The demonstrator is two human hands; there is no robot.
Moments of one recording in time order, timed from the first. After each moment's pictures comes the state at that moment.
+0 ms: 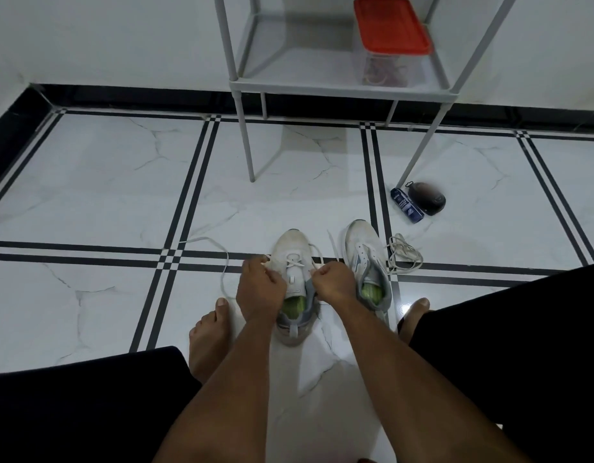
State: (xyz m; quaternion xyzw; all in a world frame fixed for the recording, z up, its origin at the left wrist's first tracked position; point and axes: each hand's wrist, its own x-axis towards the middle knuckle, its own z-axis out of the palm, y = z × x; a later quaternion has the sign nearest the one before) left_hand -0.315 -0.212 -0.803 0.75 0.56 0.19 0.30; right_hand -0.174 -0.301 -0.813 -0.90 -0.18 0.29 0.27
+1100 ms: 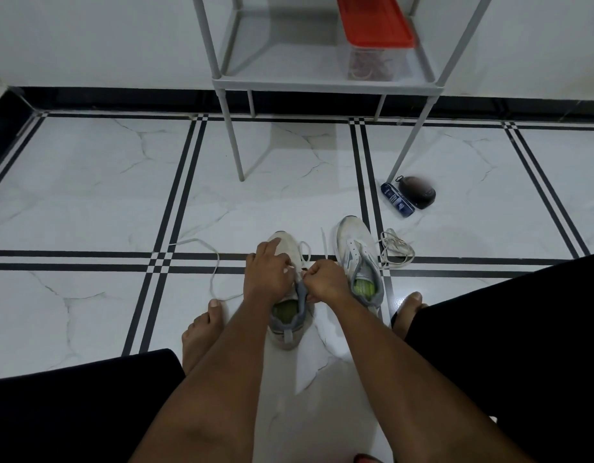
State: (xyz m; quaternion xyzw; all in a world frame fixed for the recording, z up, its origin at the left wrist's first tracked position) left_hand -0.285 -0.187 -0.812 0.93 0.33 0.03 0.14; right_hand -0.170 -0.303 -0.824 -0.88 -0.18 0.35 0.27
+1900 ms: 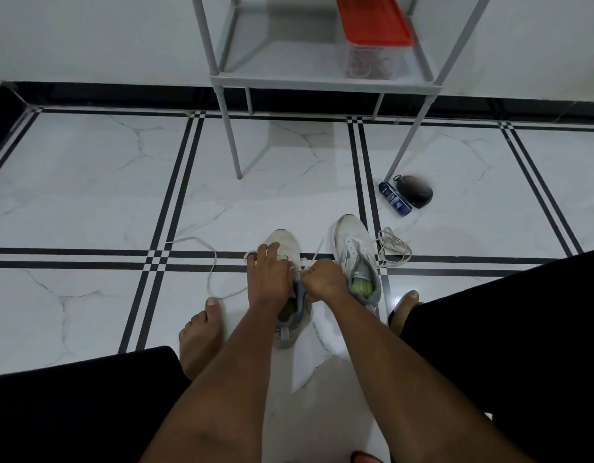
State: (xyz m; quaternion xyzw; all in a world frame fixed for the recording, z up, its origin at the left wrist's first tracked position) left_hand -0.284 -0.209 -0.822 0.93 0.35 0.06 0.06; right_hand -0.175 -0.301 -0.794 -0.88 -0.18 0.37 0.24
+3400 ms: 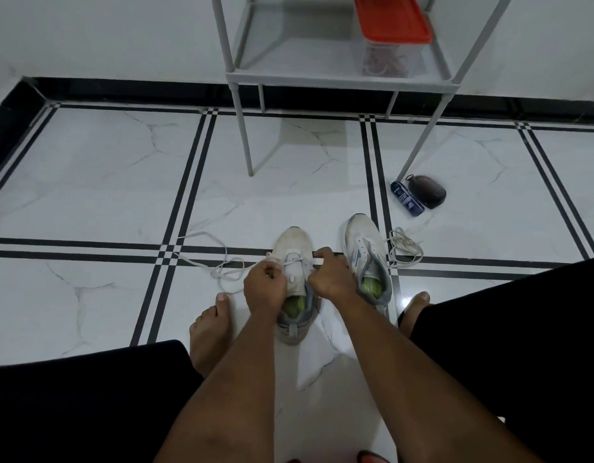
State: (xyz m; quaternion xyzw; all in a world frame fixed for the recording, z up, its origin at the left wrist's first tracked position) left_hand -0.309 -0.218 -0.818 0.68 0.58 0.20 0.40; right_hand -0.179 -0.304 -0.788 -0.89 -0.23 0.34 0.22
